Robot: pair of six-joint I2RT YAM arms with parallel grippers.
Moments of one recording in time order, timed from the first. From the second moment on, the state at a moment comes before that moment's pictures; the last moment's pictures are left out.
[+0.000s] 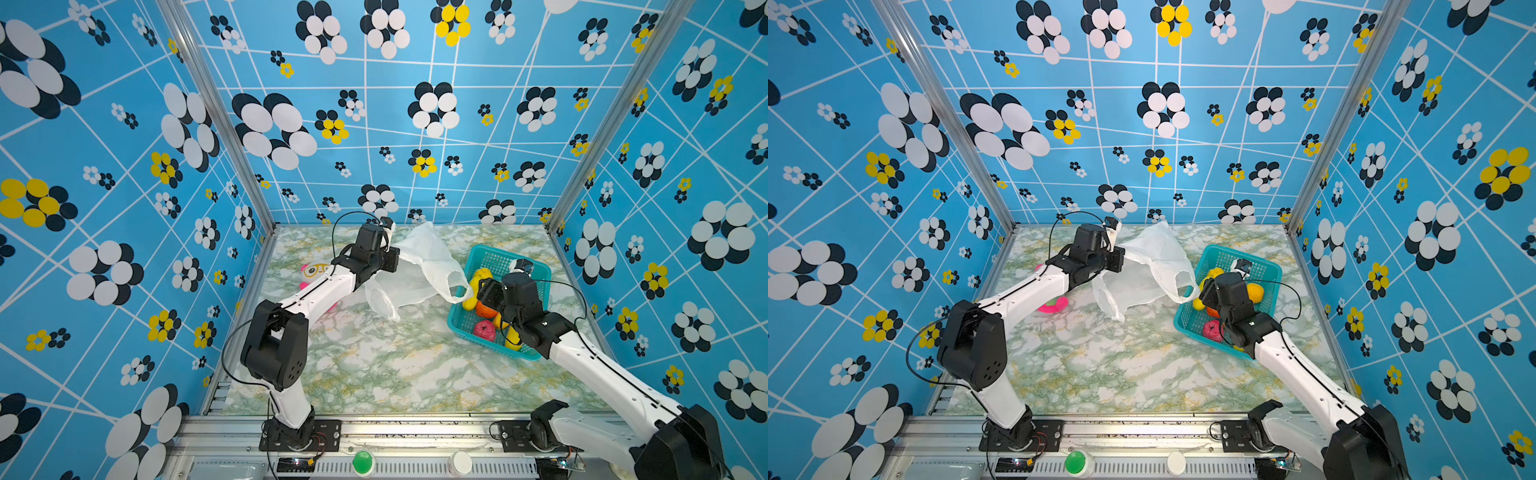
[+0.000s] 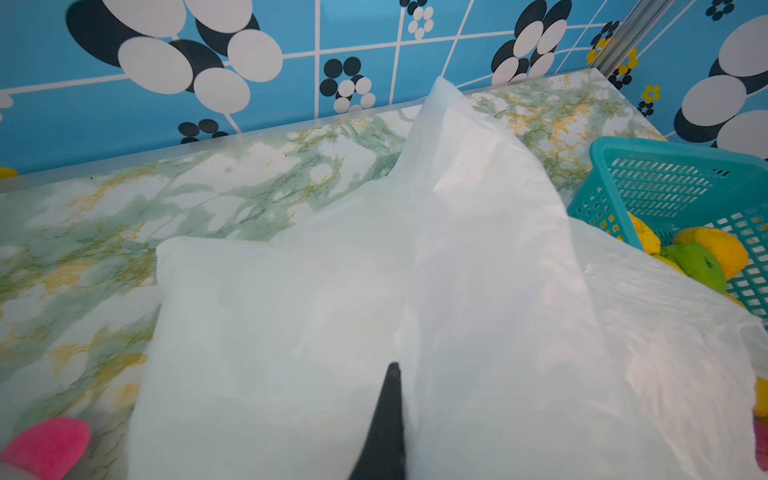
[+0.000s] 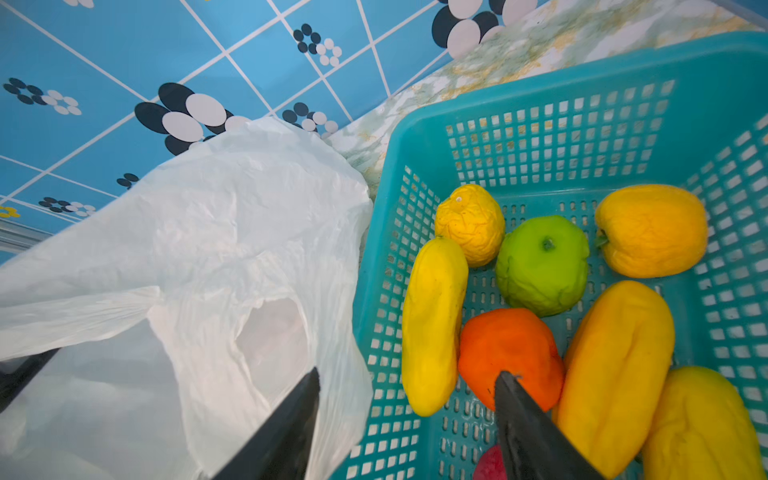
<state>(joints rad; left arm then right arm) -0.45 1.76 1.34 -0.18 0.10 -0.15 0.44 1.07 0.76 -0.27 0.33 0.69</state>
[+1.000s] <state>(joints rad) -0.51 1.39 1.18 -0.37 0.09 -0.35 0.44 0.73 0.94 -0.58 0.44 0.80</state>
